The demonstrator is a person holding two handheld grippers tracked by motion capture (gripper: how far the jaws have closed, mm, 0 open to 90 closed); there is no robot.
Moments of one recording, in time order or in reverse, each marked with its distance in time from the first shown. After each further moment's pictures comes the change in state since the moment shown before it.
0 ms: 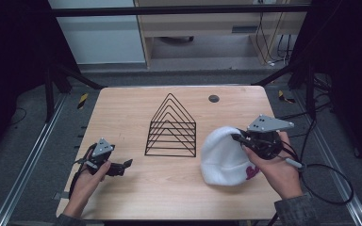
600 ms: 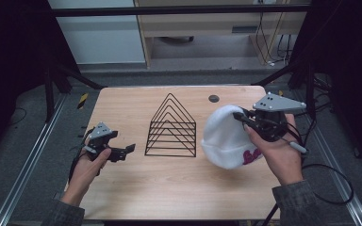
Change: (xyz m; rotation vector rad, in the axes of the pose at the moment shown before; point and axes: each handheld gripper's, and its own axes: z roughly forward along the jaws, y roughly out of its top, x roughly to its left) left arm 0.001 0.060 -0.015 -0.068 -0.039 -0.032; right arm -0.012 0.049 -0.015 -0.108 -0.067 0.032
